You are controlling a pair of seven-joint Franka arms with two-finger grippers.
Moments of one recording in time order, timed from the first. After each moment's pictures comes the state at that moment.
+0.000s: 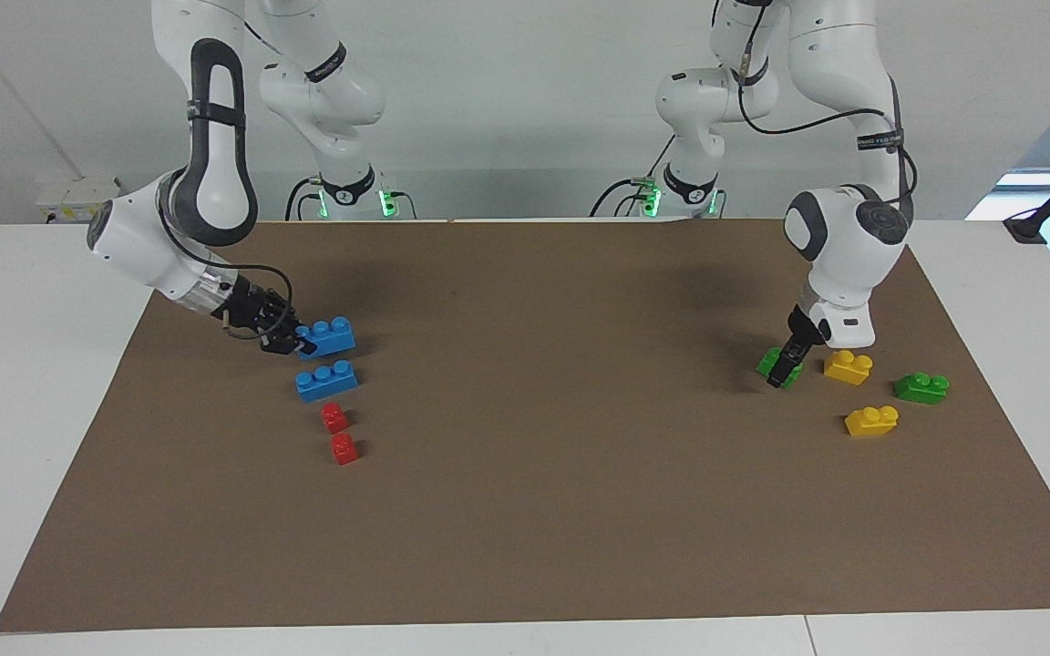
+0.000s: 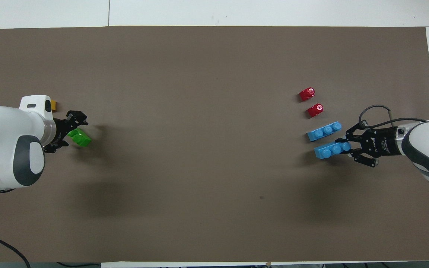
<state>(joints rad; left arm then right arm) 0.02 0.13 -0.01 -2.23 -0.05 2.45 -0.70 -0.22 0.06 0.02 -2.27 0.64 2.10 0.61</state>
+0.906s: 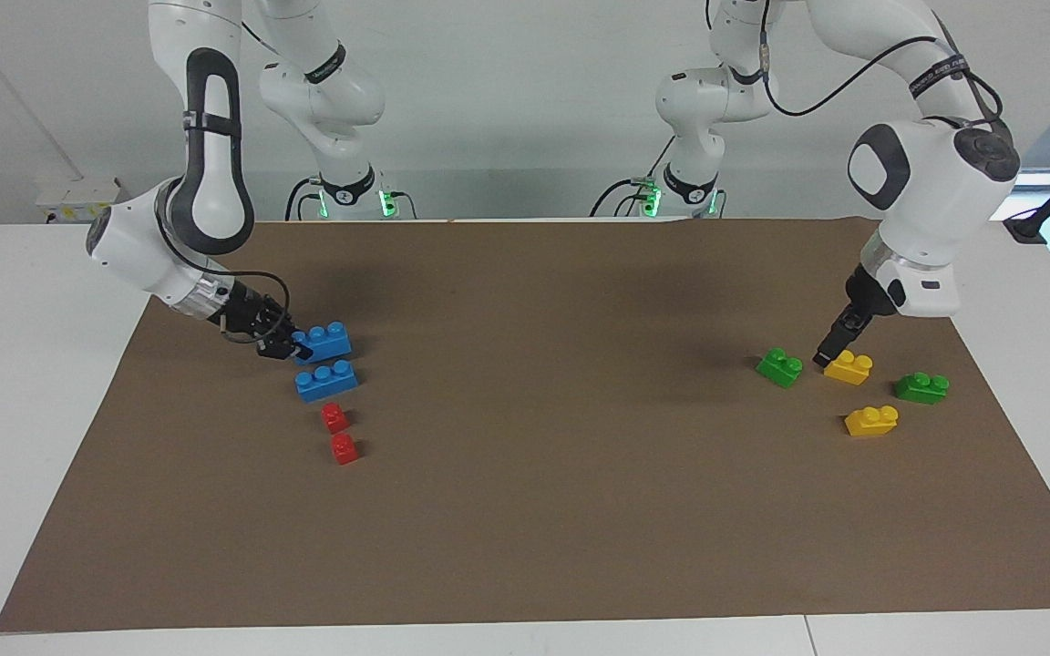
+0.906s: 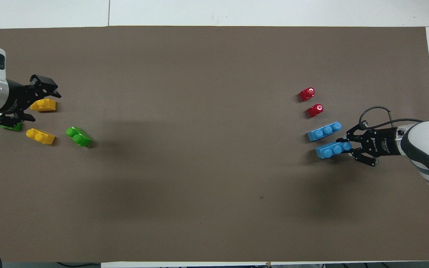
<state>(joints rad) 0.02 0.10 -0.01 -1.81 -0.05 1.98 -0.61 -0.23 0.10 0.01 -2.27 0.66 2.13 0.54</state>
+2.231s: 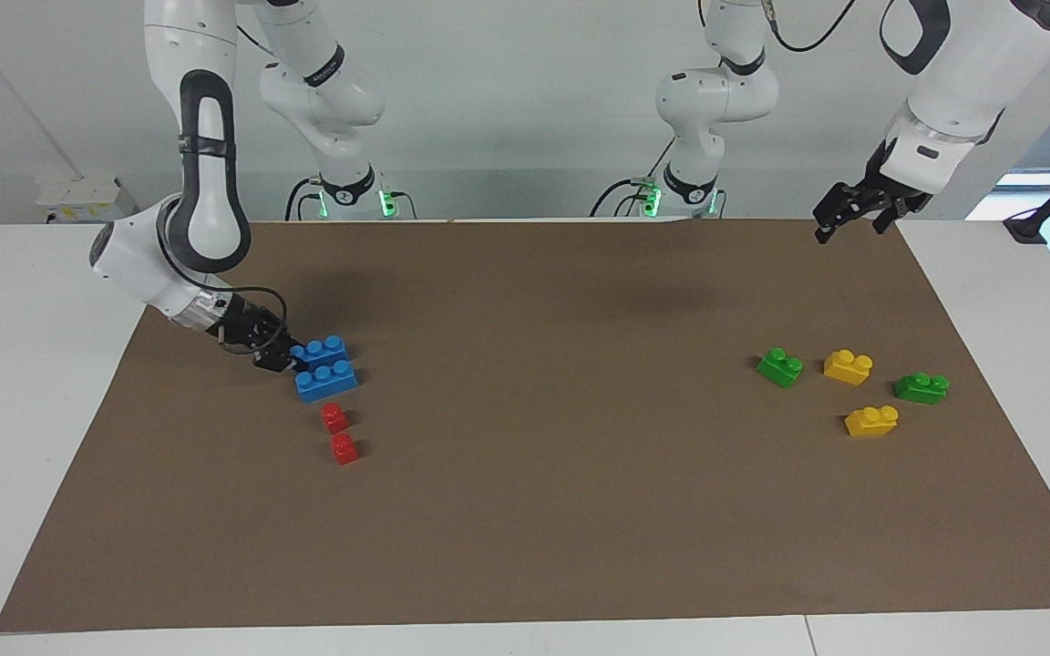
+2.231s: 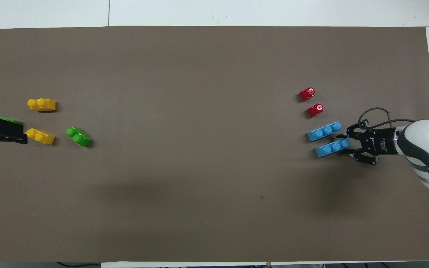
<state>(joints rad) 0.02 -0.12 -0.02 -1.73 0.00 1.52 -0.10 -0.25 0.16 0.02 -2.27 0.69 2.20 0.46</state>
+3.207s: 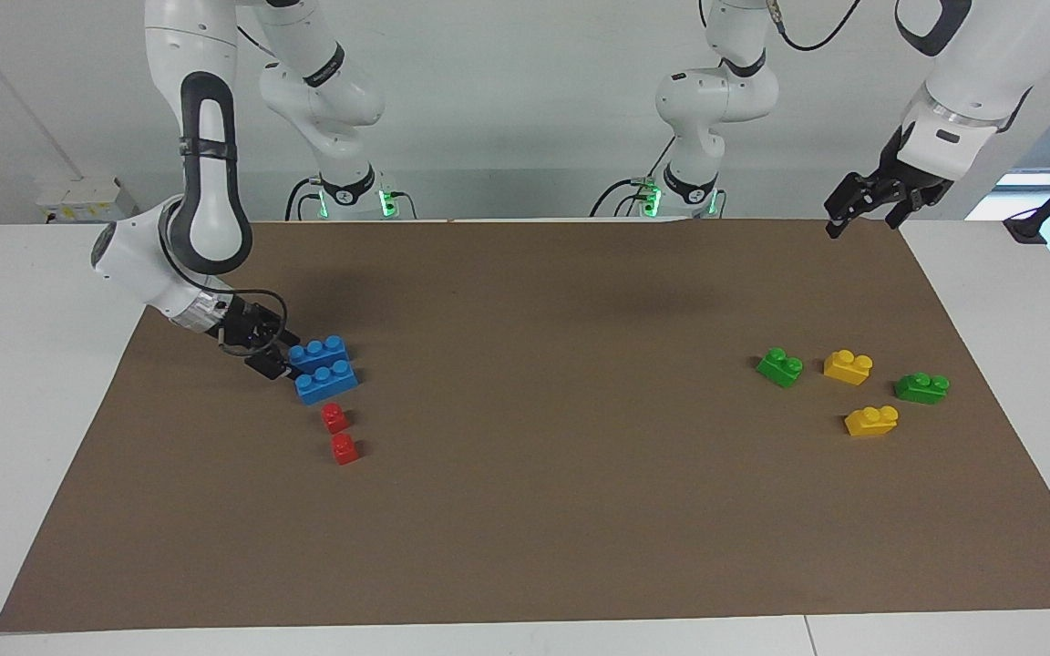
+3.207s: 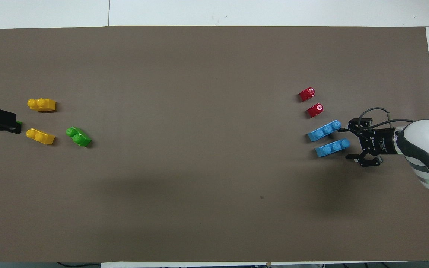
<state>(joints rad) 0.02 -0.07 -0.02 -1.64 0.00 1.51 -0.10 -0.25 0.16 0.02 -2.27 0.70 2.21 0.46</state>
